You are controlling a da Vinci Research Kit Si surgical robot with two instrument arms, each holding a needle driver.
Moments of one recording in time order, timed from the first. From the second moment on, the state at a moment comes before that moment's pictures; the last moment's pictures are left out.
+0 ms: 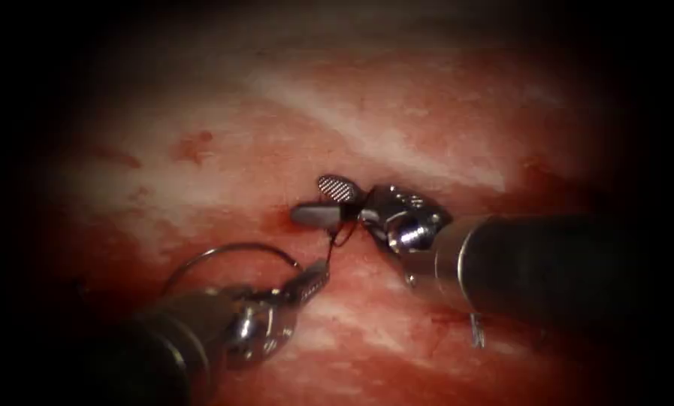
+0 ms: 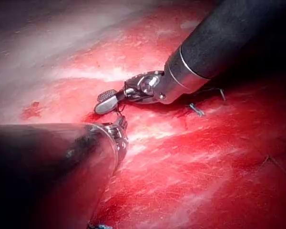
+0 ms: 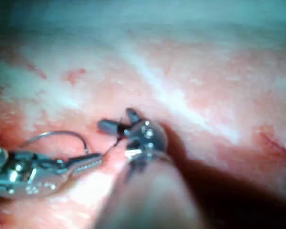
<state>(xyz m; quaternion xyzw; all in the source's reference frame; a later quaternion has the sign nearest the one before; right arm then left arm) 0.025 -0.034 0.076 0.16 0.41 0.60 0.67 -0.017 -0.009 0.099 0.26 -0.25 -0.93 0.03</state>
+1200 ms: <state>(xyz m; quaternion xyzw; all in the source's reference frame) 0.025 -0.034 0.076 0.18 0.41 0.61 0.65 -0.014 -0.009 0.100 0.27 -0.24 -0.93 0.04</state>
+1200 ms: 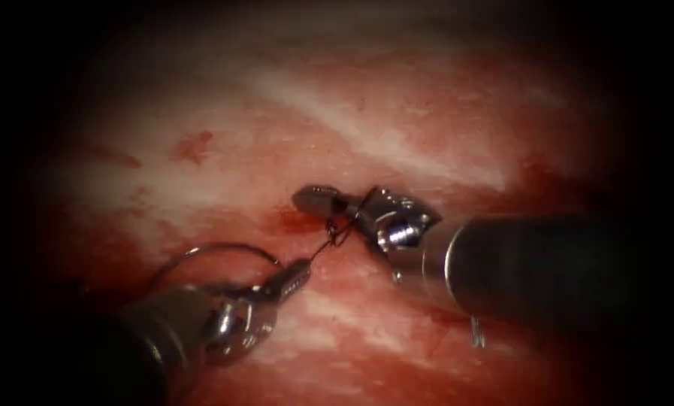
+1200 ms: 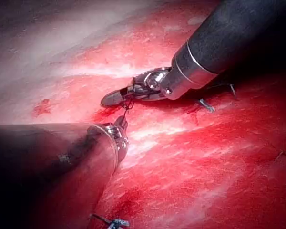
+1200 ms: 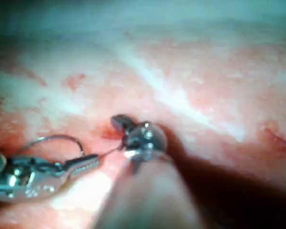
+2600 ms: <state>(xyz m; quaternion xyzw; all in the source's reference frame) 0.022 -0.038 0.071 0.20 0.51 0.57 0.61 -0.008 0.011 0.117 0.21 -0.20 -0.96 -0.03</state>
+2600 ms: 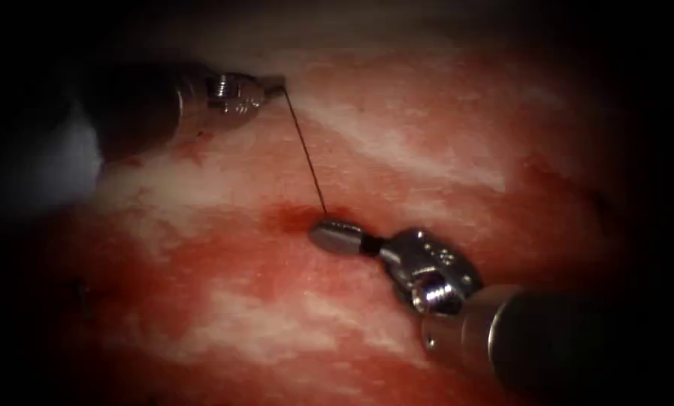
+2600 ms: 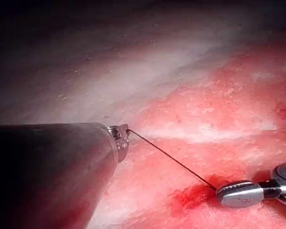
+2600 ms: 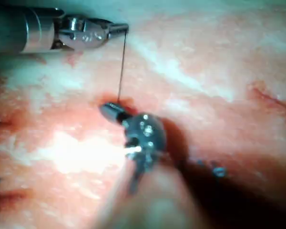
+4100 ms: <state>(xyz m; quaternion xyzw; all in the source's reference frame) 0.017 -0.035 0.070 0.18 0.61 0.38 0.67 -0.008 0.008 0.101 0.24 -0.23 -0.94 -0.05</state>
